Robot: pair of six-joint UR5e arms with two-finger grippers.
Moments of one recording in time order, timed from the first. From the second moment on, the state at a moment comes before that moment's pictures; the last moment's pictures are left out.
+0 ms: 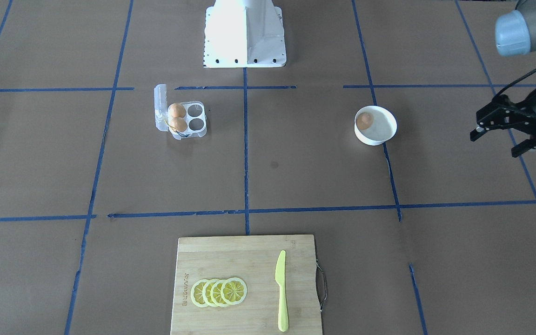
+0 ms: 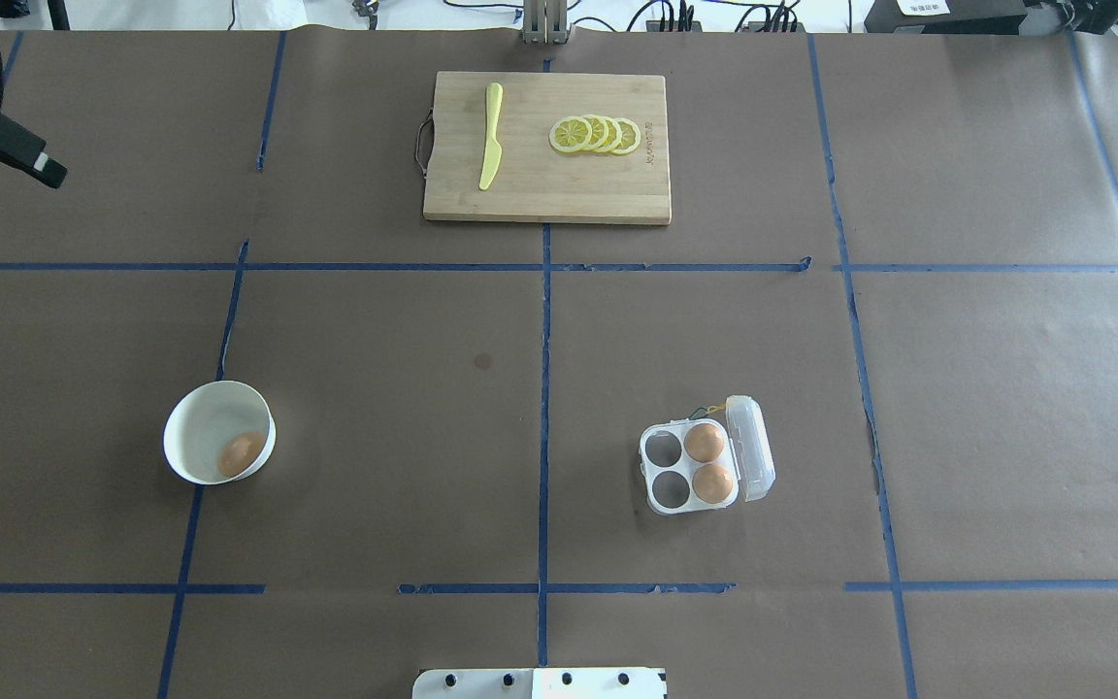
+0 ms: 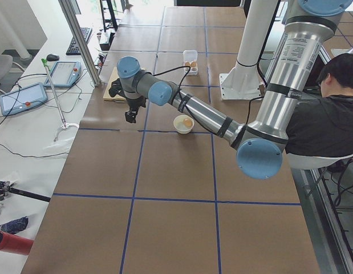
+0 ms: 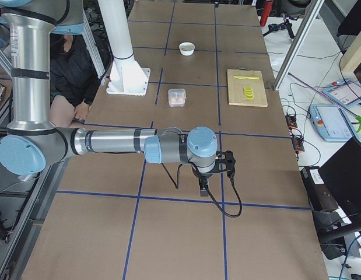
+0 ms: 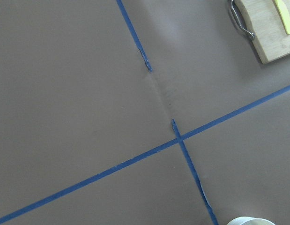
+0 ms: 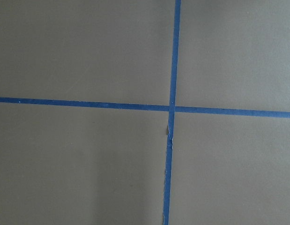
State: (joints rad) left arm -1.21 -1.84 -1.87 -1.57 -2.39 -0.36; right arm 1.63 -1.63 1.72 -1.54 2.43 -0.01
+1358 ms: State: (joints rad) left arm -0.67 -1.57 -2.00 -2.02 -2.00 -1.23; right arm 1.62 -1.63 1.72 -1.54 2.43 0.00
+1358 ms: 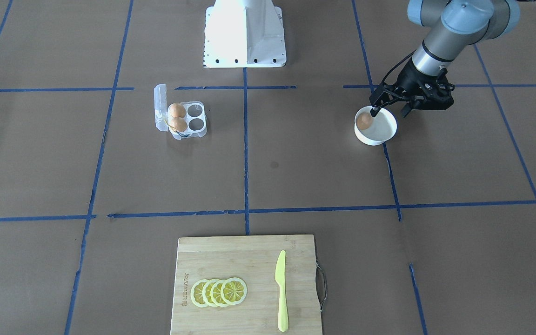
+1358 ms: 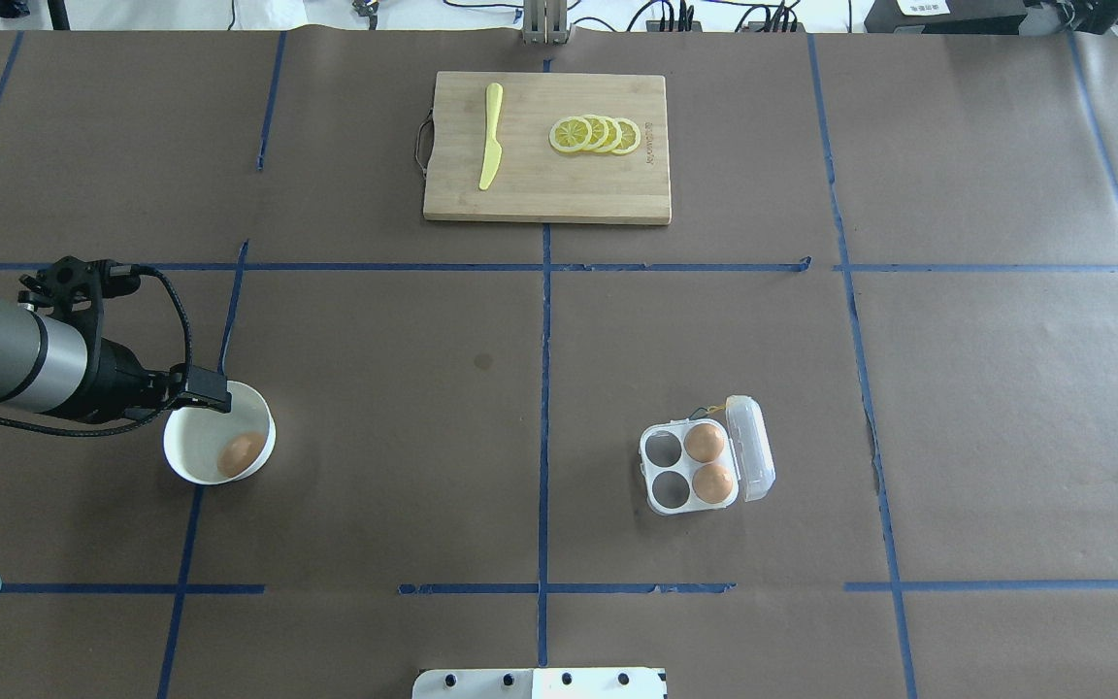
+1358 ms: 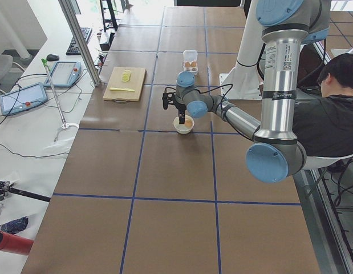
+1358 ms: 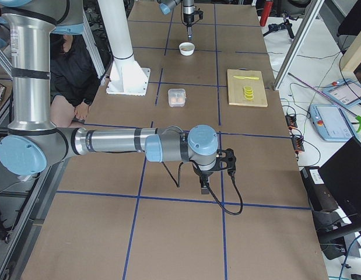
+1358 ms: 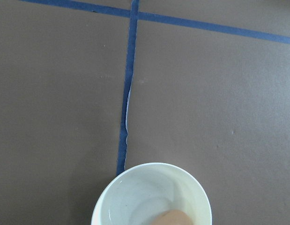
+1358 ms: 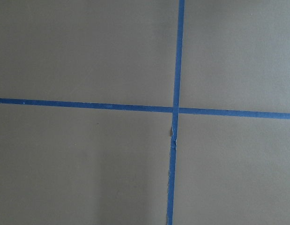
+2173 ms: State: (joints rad) left arm -0.62 -1.59 -1.95 -2.02 -1.98 -1.25; right arm 1.62 -1.63 1.72 -1.54 2.43 0.00
